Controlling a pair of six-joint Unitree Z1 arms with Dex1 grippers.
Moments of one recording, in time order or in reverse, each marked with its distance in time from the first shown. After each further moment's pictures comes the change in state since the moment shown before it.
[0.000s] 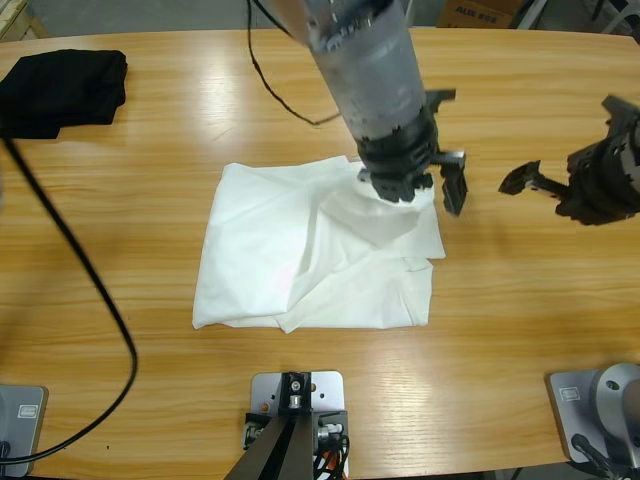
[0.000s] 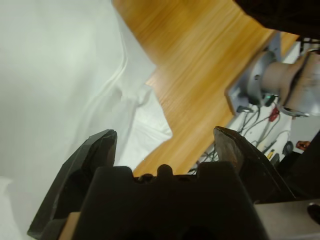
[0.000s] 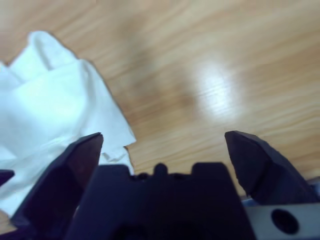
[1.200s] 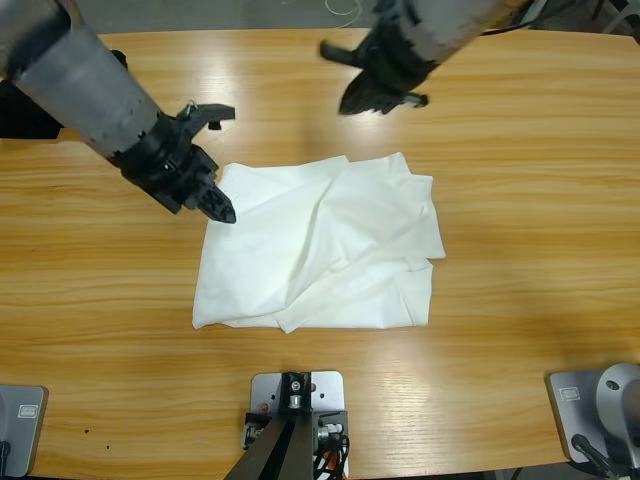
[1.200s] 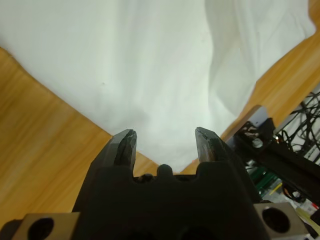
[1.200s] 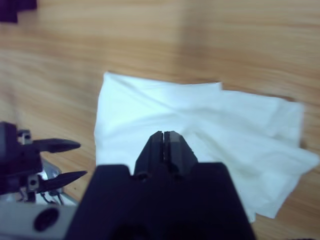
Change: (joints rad) arm 0 0.286 -0.560 1.177 -0.421 0.109 0.398; arm 1 0.086 0.492 -0.592 -0.094 0.374 -0.368
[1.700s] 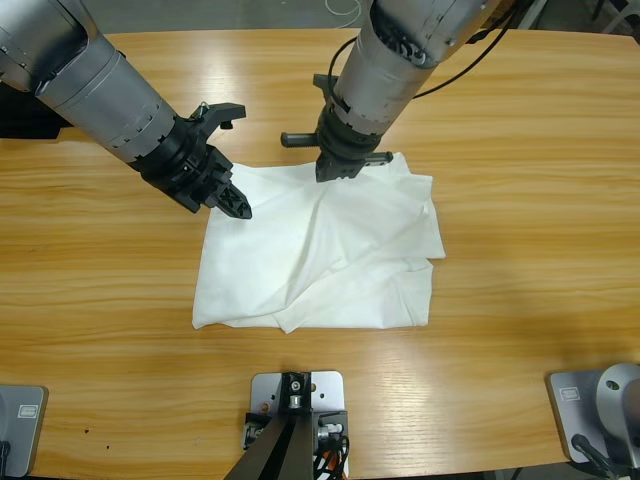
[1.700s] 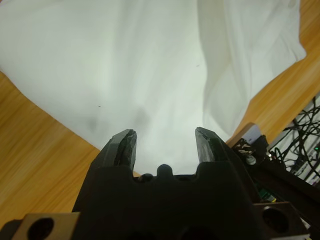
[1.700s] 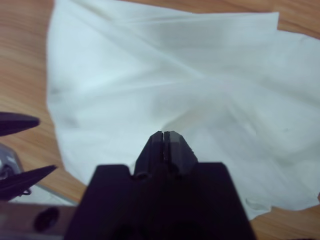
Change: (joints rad) arm 0 -0.017 0.000 0.033 -0.100 -0.002 -0.071; arm 1 0.107 0.141 -0.056 0.127 -0.030 0.000
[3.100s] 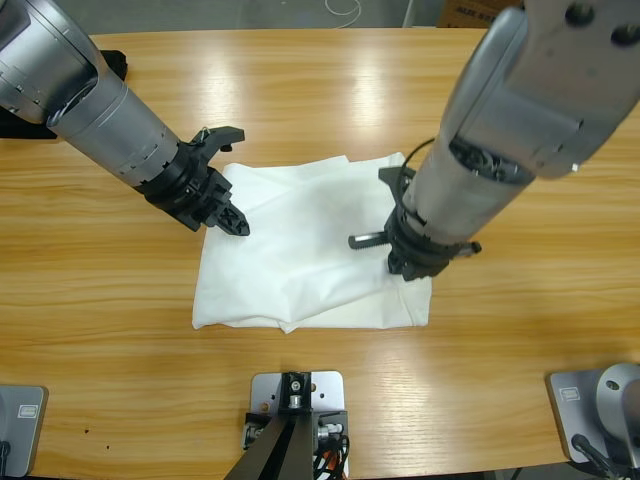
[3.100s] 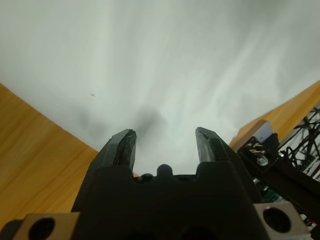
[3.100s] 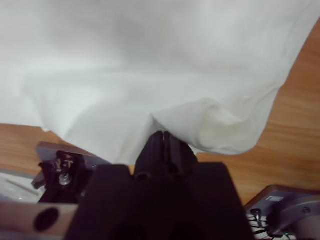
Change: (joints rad) arm 0 -0.008 0.000 0.103 -0.080 0.000 -0.015; arm 1 0.149 -0.195 0.350 0.082 -0.059 0.187
